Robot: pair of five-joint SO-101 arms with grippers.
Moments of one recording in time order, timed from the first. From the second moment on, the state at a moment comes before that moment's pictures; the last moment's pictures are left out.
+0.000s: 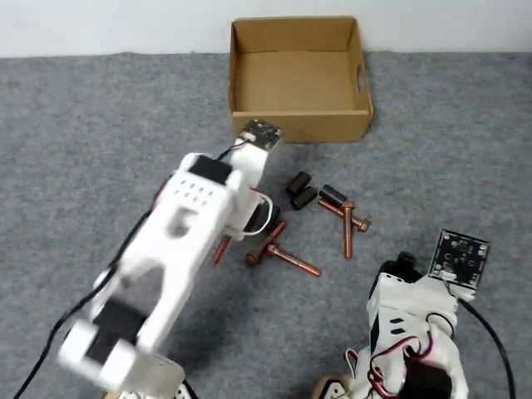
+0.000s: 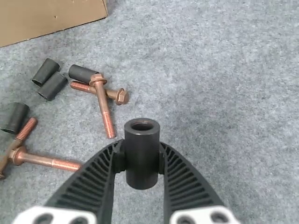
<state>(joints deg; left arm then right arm) 20.2 -4.5 17.0 80.2 4.2 11.2 -102.6 67.5 83.9 -5.6</state>
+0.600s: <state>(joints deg) 20.0 -64.5 48.5 77.0 6.5 -7.7 -104.0 67.5 82.2 -5.6</state>
